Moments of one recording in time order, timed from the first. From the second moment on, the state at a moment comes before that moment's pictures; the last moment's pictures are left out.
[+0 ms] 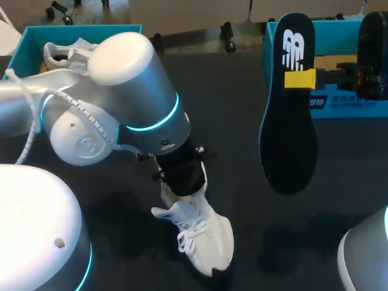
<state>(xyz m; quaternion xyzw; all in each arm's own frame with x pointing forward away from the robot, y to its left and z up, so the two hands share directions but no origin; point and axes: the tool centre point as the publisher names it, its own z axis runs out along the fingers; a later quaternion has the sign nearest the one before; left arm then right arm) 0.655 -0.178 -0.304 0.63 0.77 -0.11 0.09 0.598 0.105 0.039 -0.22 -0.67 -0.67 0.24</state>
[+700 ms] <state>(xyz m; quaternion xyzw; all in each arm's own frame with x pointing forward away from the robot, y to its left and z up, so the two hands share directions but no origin) 0.626 -0.188 -0.320 0.71 0.70 -0.07 0.02 0.598 0.105 0.039 -0.22 -0.67 -0.67 0.24</state>
